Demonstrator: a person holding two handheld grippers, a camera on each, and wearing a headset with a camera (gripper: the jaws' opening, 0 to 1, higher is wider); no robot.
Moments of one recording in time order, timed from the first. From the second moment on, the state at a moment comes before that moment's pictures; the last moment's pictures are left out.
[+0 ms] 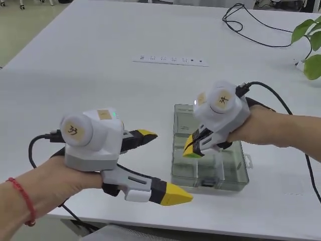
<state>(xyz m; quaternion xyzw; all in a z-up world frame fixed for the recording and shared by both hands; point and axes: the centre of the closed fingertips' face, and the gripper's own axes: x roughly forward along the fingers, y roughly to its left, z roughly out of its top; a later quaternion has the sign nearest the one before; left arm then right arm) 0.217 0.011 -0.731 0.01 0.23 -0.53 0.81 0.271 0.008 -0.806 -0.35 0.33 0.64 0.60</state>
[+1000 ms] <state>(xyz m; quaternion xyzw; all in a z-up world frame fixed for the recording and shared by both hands) 0.227 0.011 -0.733 0.01 0.23 -0.53 0.81 0.276 0.006 -0.799 -0.31 0.34 0.63 0.62</state>
